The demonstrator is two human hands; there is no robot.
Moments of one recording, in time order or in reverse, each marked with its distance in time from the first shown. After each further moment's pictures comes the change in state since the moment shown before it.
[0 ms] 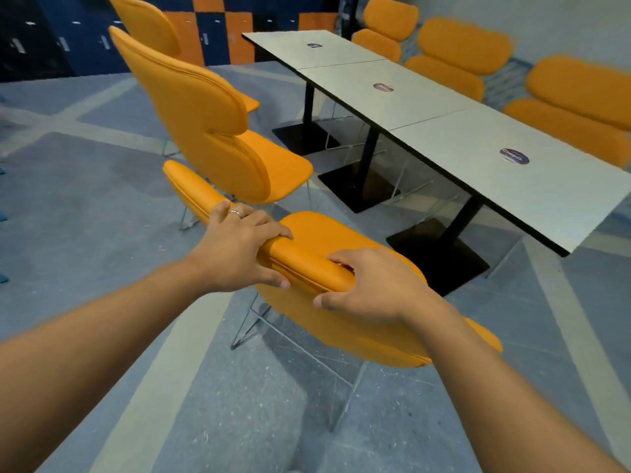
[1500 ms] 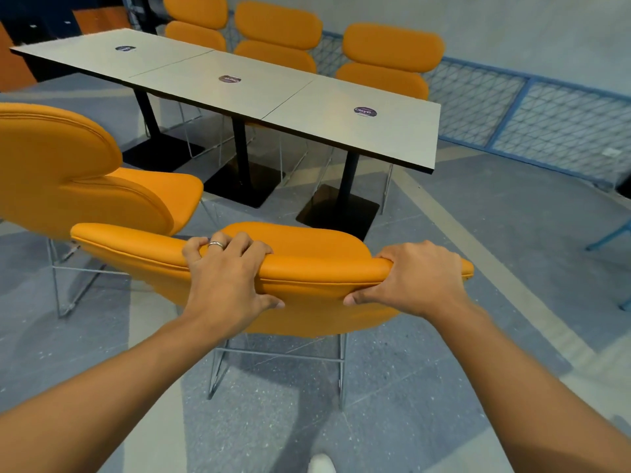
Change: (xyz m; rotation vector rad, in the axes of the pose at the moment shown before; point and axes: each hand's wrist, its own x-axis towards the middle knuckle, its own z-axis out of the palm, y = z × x) left_hand -0.001 -0.042 0.016 -0.009 0.245 0.315; right_hand -0.050 -0.048 0.048 -0.174 0.391 0.734
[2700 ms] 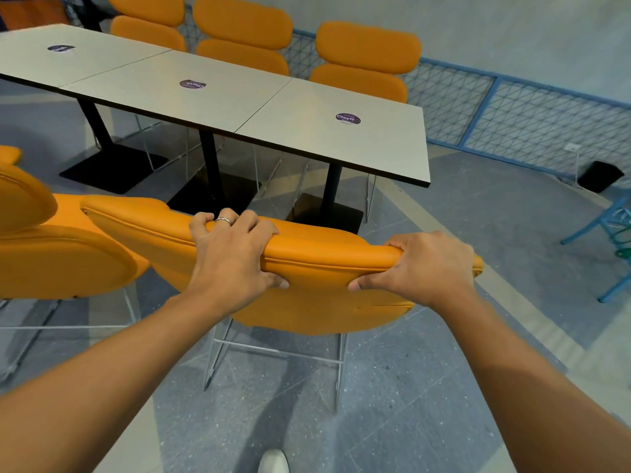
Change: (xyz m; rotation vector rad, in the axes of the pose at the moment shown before) left_hand 0.176 -0.069 0.064 -0.061 0.005 0.149; right_hand 0.148 -0.009 0.004 -0.005 0.117 0.119
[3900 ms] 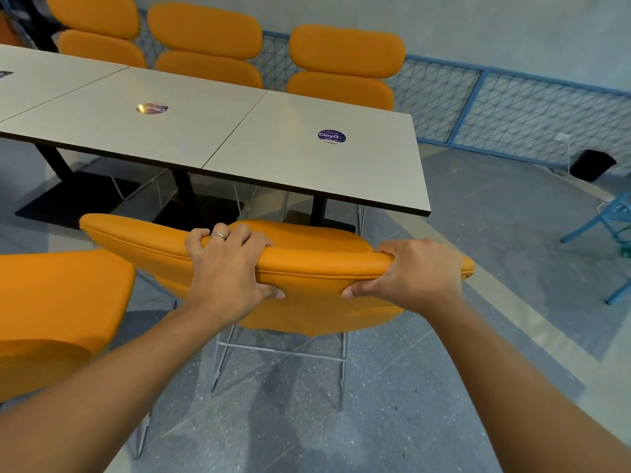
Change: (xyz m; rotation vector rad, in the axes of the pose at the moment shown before) left_hand 0.197 -0.032 0.072 -0.012 -0.035 0.021; right_hand 0.193 0.037 0.017 0.018 -0.069 0.120
